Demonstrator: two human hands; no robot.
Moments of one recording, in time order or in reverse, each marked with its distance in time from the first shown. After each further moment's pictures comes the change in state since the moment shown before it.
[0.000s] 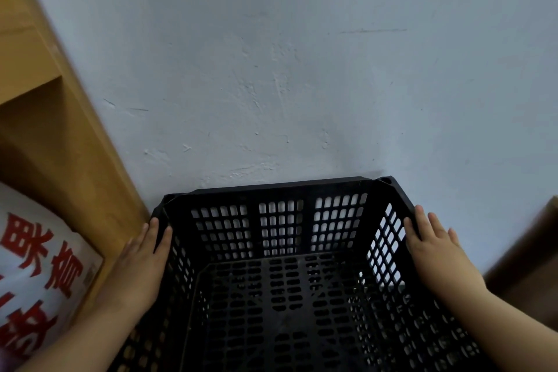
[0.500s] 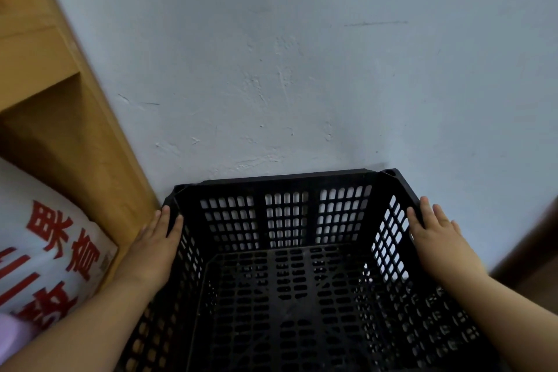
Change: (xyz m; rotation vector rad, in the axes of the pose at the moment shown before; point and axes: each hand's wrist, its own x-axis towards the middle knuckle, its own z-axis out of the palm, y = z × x) left_hand -0.001 0.004 -0.010 0.018 -0.025 0.007; right_hand 0.004 0.004 0.004 0.044 0.005 0.009
